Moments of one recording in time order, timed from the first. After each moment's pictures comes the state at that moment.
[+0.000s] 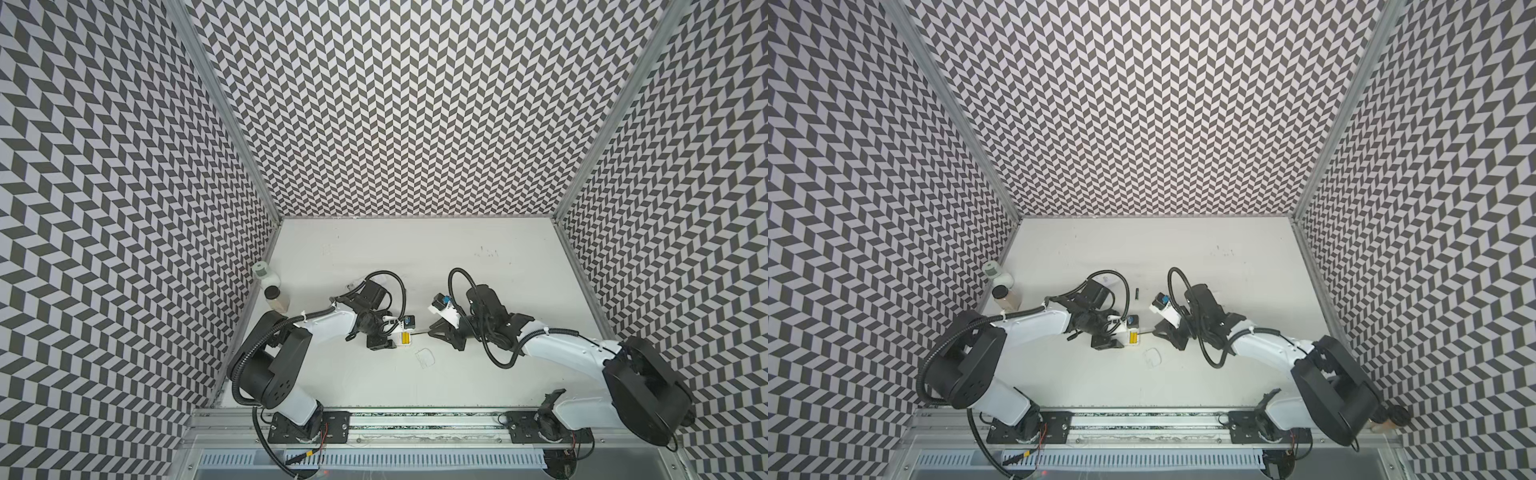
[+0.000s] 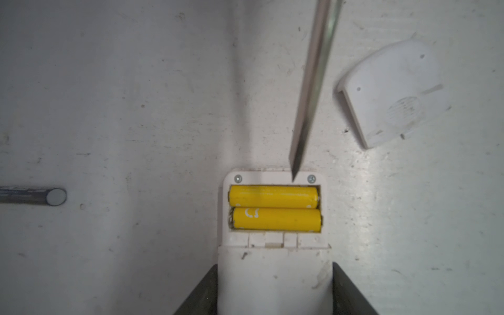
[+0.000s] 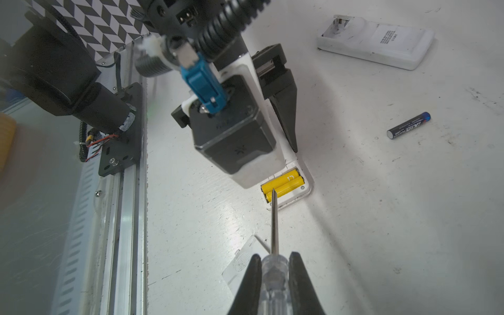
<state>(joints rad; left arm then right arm) -0.55 1.57 0.76 -0.39 0.38 0.96 0.67 1.39 0.64 0.01 -0.58 -0.18</state>
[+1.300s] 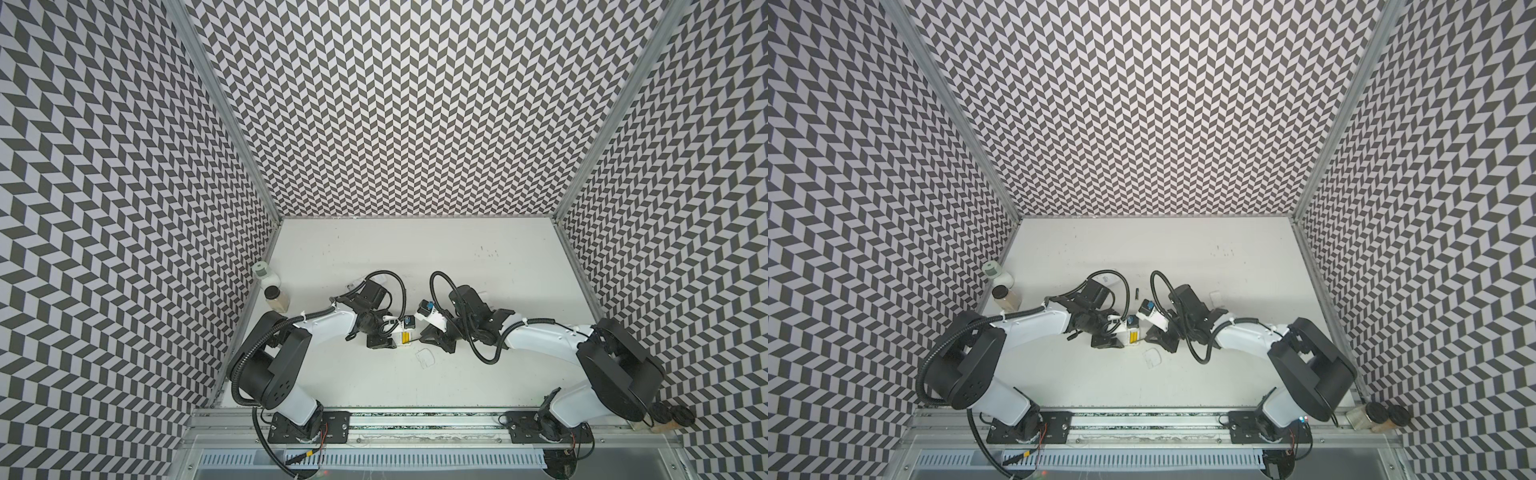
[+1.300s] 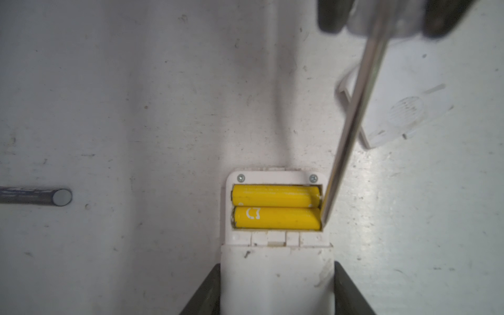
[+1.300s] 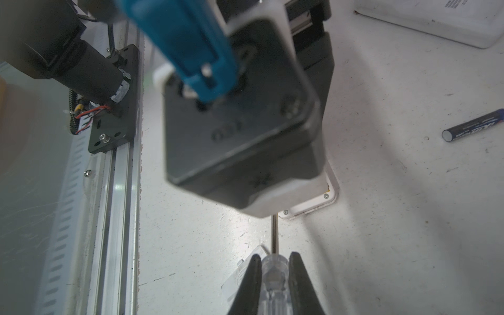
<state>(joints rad) -0.55 1.57 0.76 -0.39 0.38 0.97 0.75 1.52 0.72 -0.04 -0.55 -0.25</state>
